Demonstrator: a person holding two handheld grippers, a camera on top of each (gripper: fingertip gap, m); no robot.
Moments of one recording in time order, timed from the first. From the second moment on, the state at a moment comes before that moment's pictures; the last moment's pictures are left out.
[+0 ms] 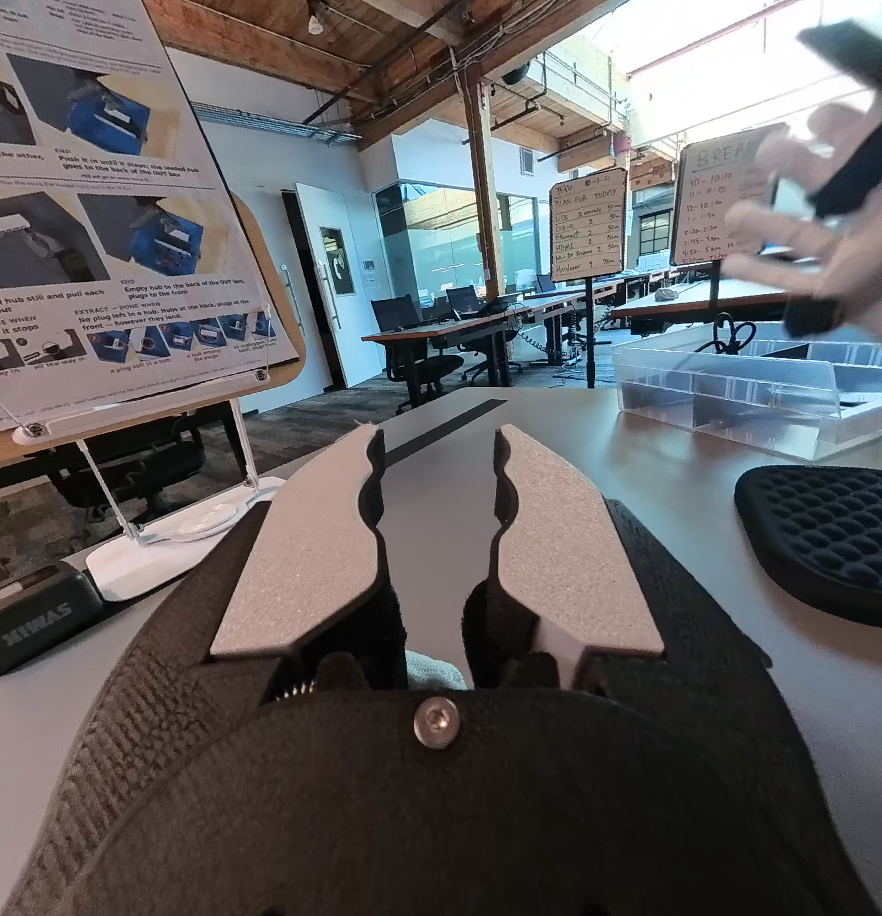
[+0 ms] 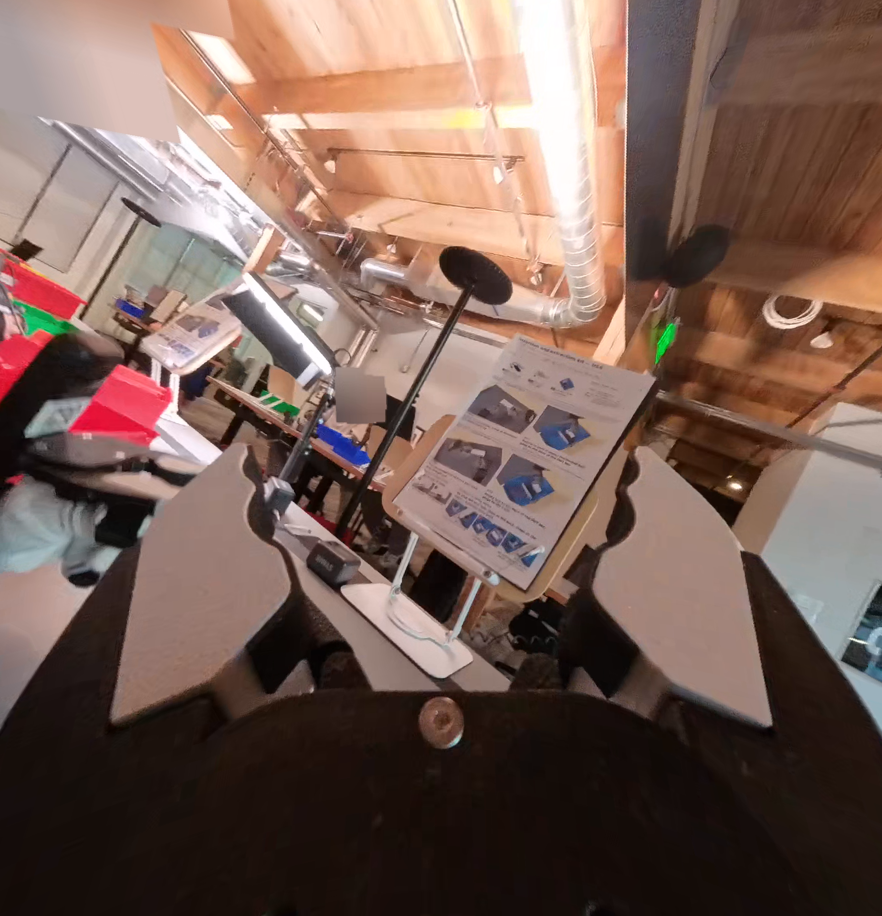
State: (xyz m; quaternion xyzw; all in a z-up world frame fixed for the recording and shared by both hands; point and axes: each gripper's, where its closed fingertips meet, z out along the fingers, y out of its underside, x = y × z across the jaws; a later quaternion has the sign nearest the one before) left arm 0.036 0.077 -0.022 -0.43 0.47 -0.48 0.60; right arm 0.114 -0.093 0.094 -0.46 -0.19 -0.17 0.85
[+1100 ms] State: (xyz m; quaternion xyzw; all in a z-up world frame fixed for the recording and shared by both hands) left arm -0.242 0.179 -0.020 -0.63 0.60 -0.21 0.44; right arm 0.106 -0.044 -0.052 -0.60 -0.20 -0.16 0.76
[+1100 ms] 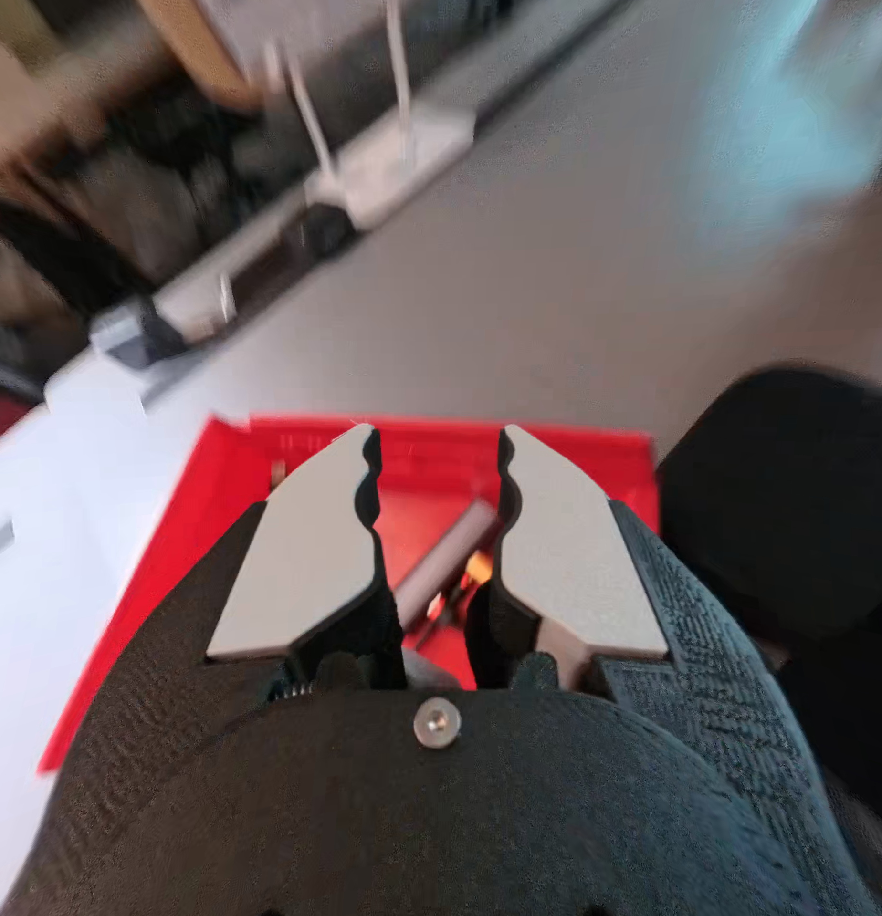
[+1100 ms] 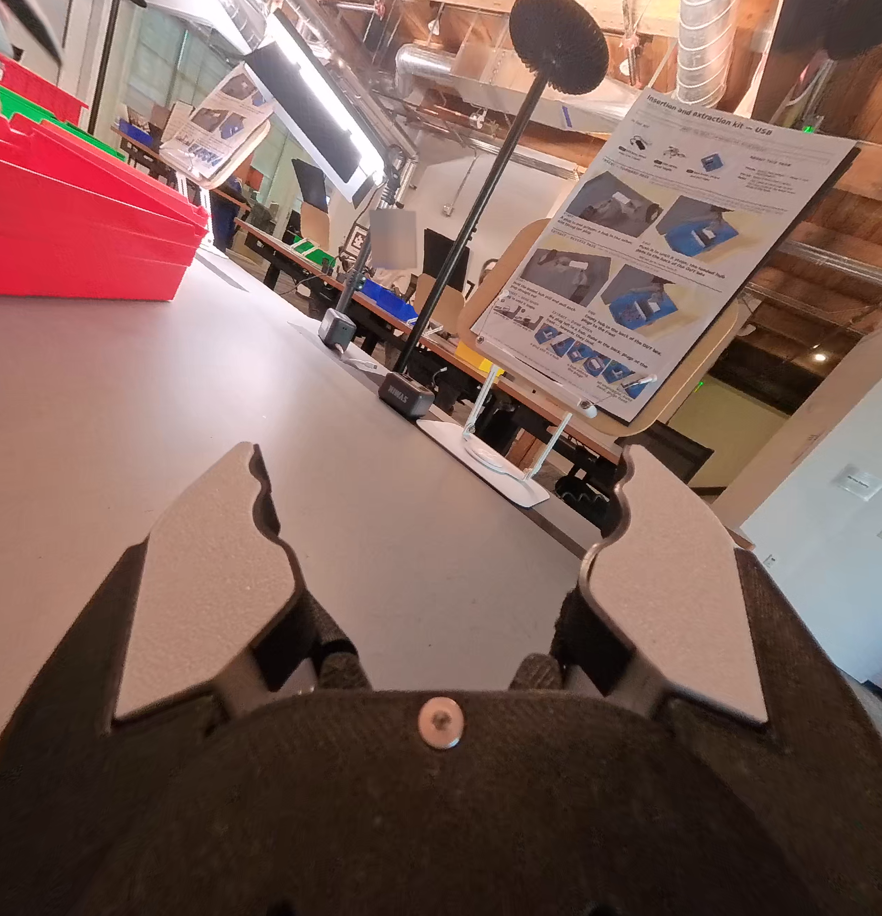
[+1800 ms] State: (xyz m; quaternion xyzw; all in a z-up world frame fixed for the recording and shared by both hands) left arm -0.278 0.210 -0.173 -0.63 0.76 -0.12 0.10; right arm 0.097 -0.041 -0.059 -0.61 -0.22 -0.15 0.74
